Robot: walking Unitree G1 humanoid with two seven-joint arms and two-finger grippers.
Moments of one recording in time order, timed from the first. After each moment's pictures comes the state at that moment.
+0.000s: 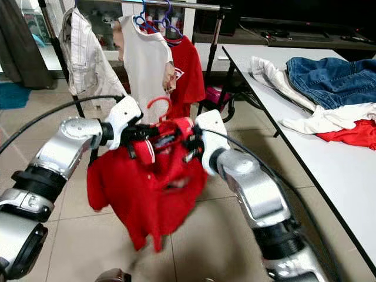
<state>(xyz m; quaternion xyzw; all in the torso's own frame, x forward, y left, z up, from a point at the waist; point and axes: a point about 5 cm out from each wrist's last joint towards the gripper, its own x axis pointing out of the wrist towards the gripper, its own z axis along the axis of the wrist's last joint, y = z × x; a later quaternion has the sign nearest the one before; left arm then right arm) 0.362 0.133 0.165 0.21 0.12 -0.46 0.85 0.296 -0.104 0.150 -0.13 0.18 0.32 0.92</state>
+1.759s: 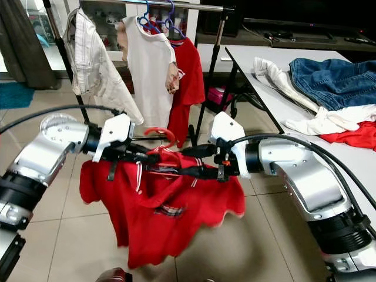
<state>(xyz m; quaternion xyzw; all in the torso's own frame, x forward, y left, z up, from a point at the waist) 0.324 0.139 0.174 0.26 0.10 -0.66 0.69 0.276 -0.144 0.196 -0.21 0.10 0.60 0.76</state>
